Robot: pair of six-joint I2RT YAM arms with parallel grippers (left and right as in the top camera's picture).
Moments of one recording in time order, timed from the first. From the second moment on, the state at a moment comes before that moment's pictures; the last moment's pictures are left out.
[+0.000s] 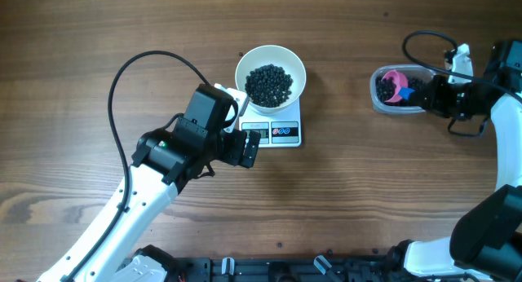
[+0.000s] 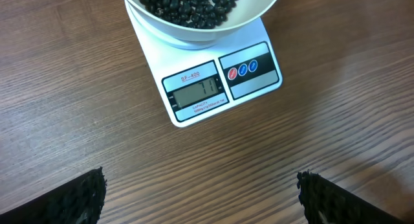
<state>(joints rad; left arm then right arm) -0.52 1.25 1.05 -0.83 0.06 -0.17 -0.39 1.63 1.31 -0.98 -0.54 -0.09</state>
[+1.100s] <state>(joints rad) -0.52 1.25 1.05 -0.83 0.06 -0.17 -0.65 1.63 1.31 -1.00 -1.02 0.08</state>
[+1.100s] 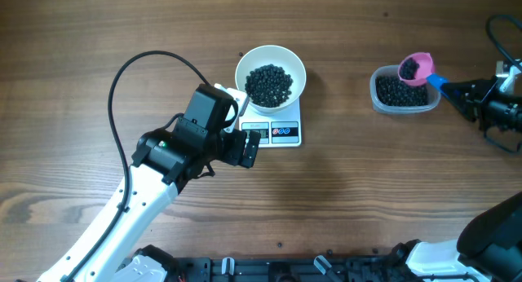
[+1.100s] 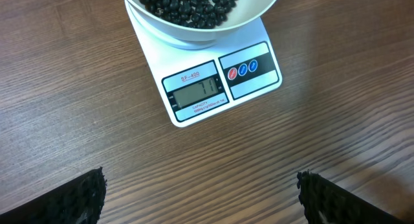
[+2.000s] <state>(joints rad) -0.52 1.25 1.05 -0.83 0.06 -0.17 -0.26 1.63 1.31 -0.90 -1.32 0.19</state>
